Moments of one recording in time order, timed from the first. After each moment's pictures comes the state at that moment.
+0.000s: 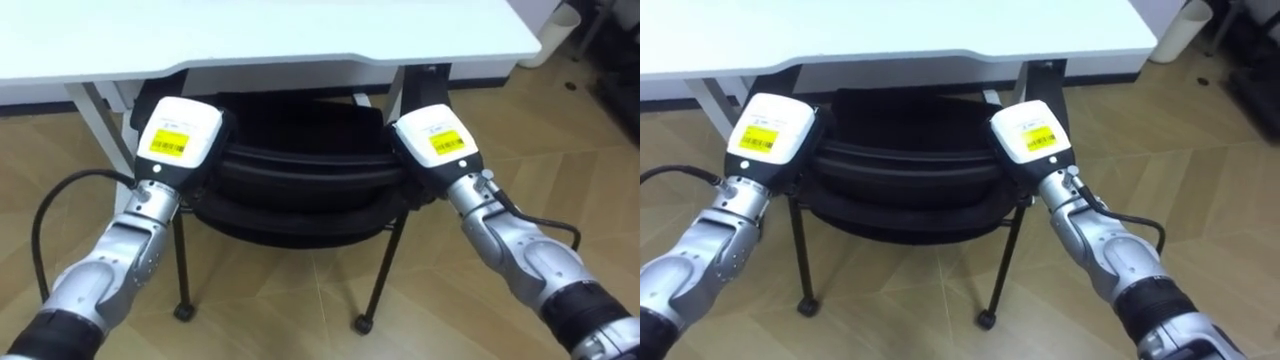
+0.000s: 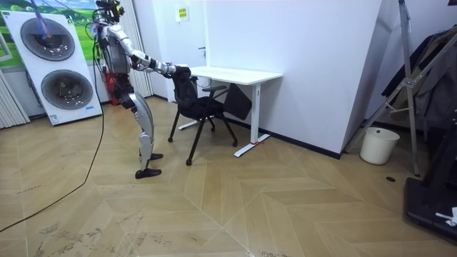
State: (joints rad) left arm -0.29 0.51 -0.33 0.48 1.05 -0.13 0.50; right arm -0.43 -0.44 0.46 0.65 -1.03 -0.19 -0.39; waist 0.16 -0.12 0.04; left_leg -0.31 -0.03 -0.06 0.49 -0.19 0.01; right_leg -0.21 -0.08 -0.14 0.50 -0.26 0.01
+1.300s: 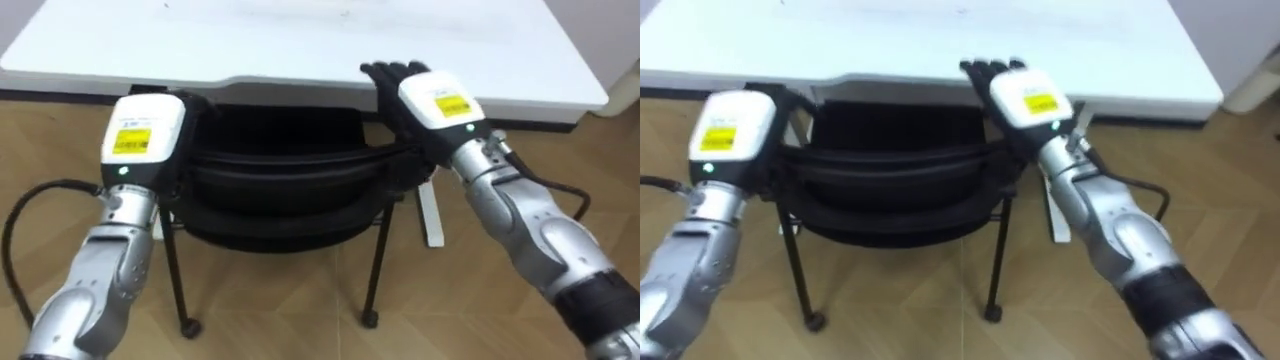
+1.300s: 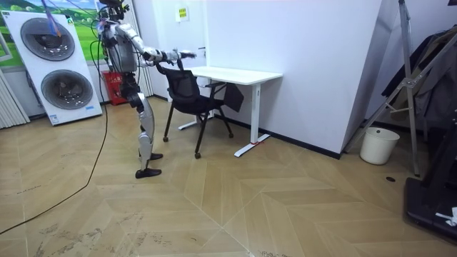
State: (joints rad) left arm -0.12 0.52 -0.10 0.18 0.97 -0.01 0.30; right arm -0.44 -0.59 0.29 0.17 -0.82 -0.16 -0.15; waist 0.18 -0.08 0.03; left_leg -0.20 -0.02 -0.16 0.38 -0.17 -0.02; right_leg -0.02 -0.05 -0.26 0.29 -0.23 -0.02
